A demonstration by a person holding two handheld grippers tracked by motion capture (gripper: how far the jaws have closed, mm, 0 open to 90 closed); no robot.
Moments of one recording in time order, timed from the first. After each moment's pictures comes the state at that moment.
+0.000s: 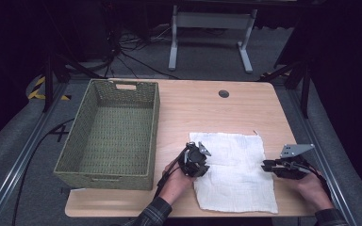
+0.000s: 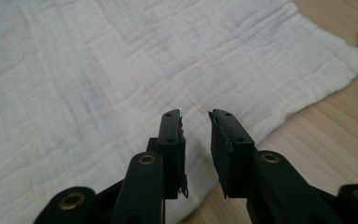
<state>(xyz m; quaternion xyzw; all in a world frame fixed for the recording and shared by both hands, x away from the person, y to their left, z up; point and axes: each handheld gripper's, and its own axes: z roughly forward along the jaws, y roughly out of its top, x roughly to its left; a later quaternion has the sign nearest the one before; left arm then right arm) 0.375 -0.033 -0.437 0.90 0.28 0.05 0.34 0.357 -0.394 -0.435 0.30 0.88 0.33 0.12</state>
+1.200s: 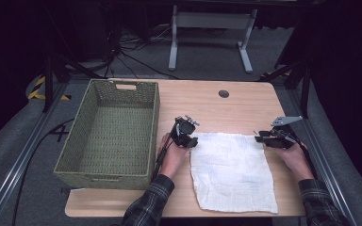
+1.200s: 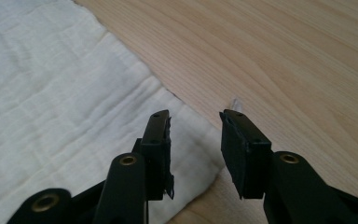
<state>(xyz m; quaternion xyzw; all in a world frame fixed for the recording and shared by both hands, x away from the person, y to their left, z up) 0.462 -0.021 -0.439 0.87 0.38 0.13 0.30 0.458 -0.397 -0.440 0.37 0.85 0.33 0.17</state>
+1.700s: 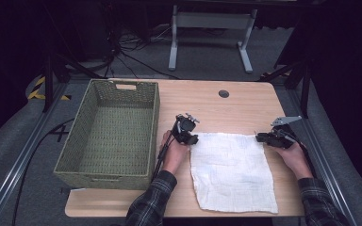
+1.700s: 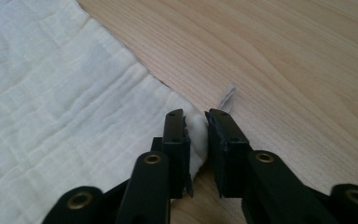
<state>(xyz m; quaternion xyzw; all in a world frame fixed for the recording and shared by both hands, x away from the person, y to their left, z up) 0.475 -0.026 -0.449 0.87 0.38 0.13 0.29 0.464 -0.404 -0.450 0.38 0.85 0.33 0.15</state>
